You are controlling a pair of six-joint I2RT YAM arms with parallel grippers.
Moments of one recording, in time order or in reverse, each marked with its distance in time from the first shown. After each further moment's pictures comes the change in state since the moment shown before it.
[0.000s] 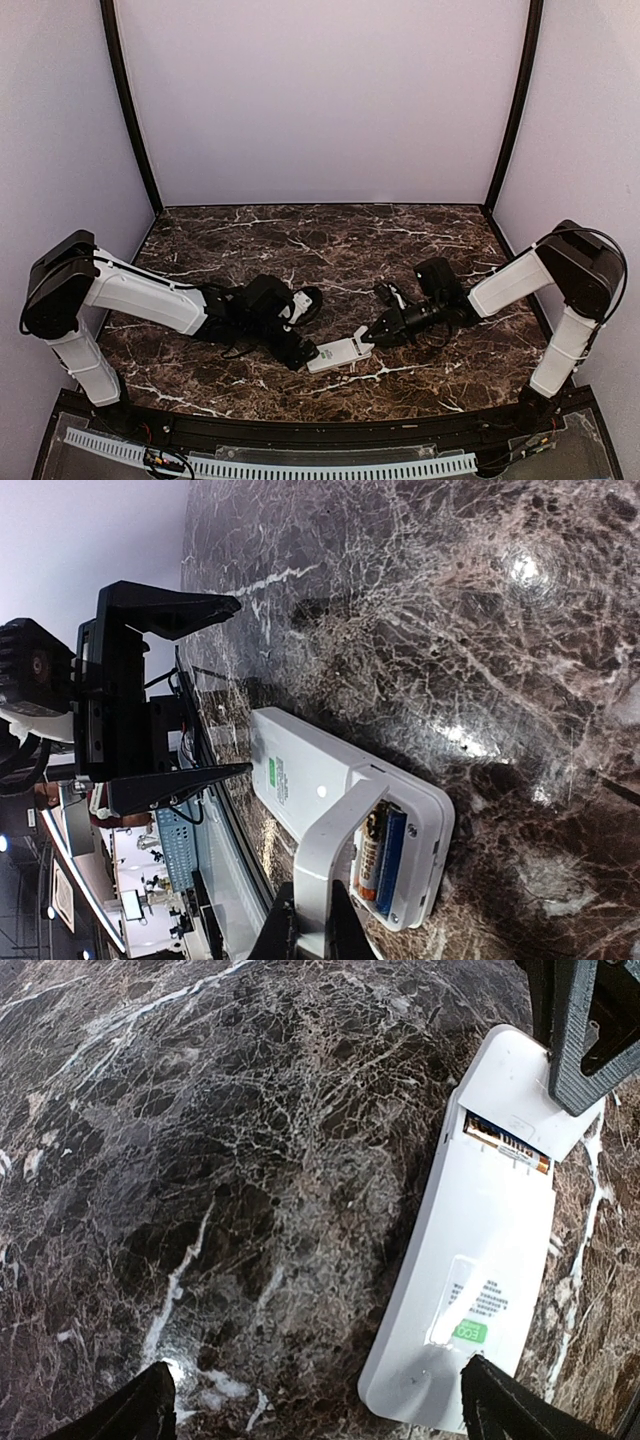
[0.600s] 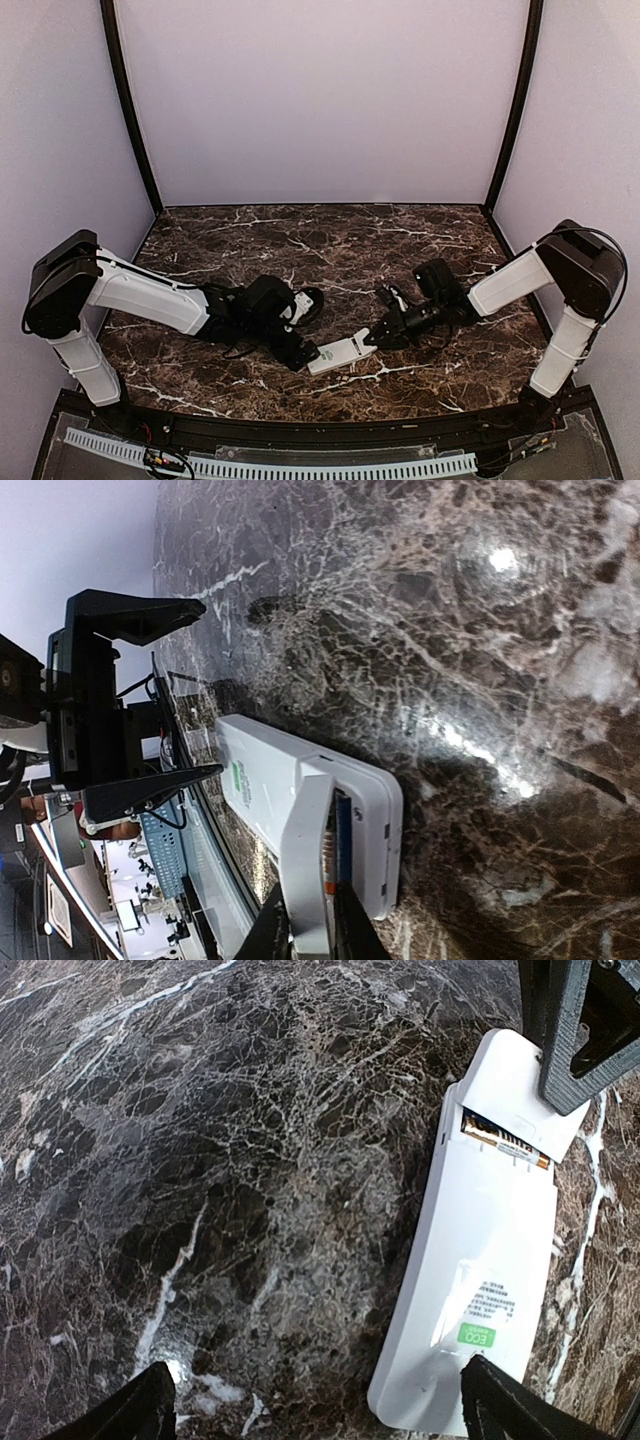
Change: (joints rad) left arm 0.000 0.014 0.008 -0.002 0.010 0.001; right arm -0.003 0.000 0.009 -0.078 0.040 -0.026
